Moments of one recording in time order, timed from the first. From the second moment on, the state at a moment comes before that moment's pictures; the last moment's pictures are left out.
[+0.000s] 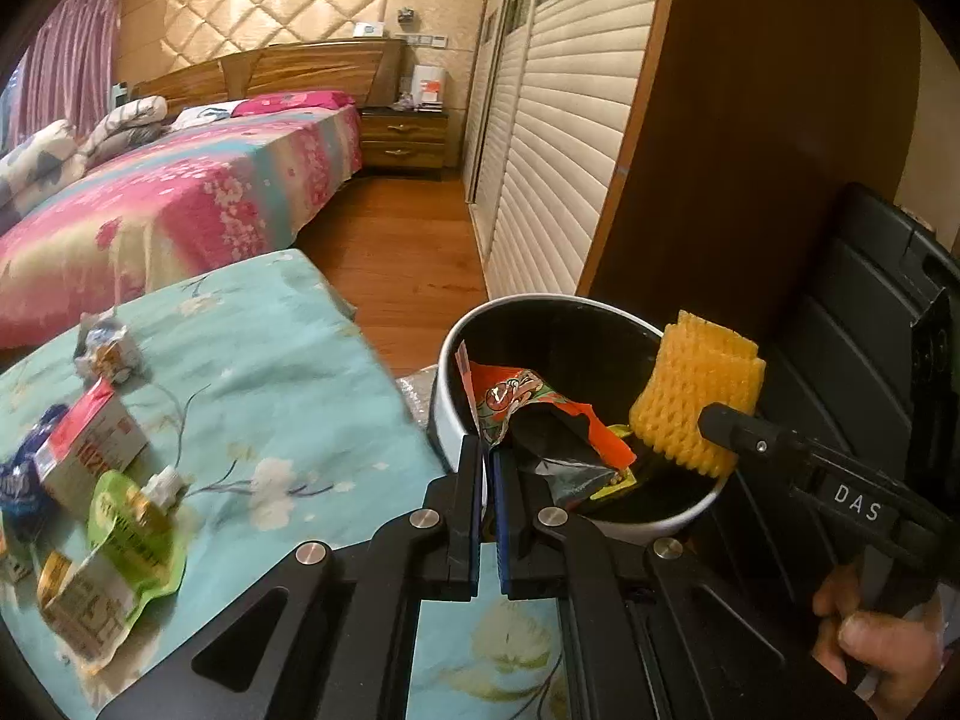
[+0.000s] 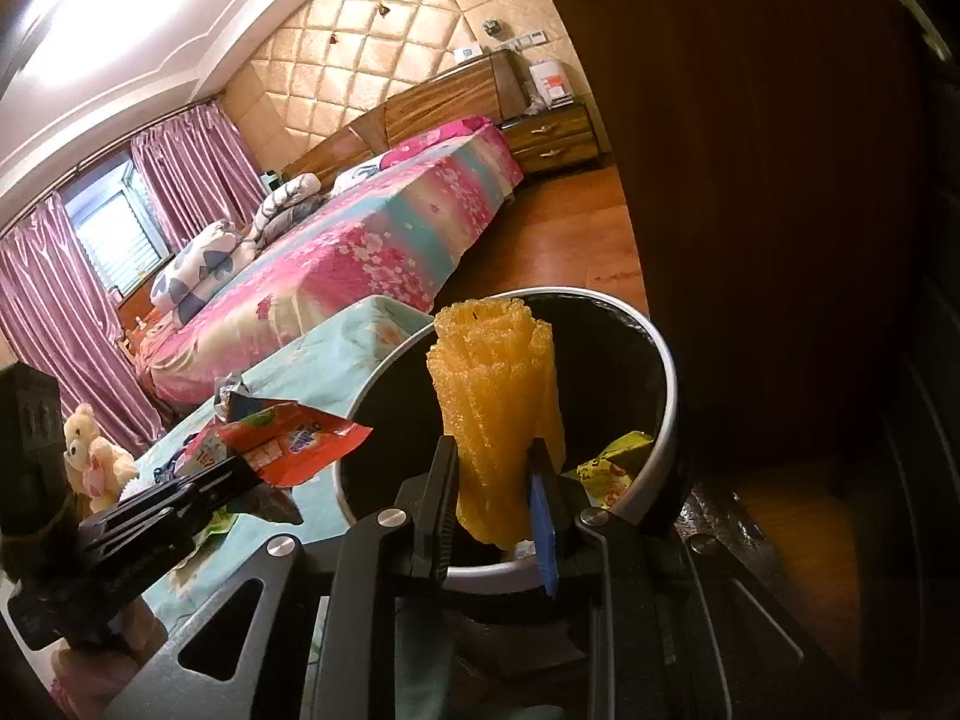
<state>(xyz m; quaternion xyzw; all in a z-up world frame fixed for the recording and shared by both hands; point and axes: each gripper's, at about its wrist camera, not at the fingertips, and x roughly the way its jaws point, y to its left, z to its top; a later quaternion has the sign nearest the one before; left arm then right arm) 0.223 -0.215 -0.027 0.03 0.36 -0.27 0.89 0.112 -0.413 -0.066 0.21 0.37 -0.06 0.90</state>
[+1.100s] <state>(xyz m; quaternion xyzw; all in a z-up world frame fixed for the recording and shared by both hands) 0.237 -0.224 -0.041 0.01 0.37 -0.27 0.89 0.116 -0.425 -0.068 0.23 0.37 -0.07 0.90</state>
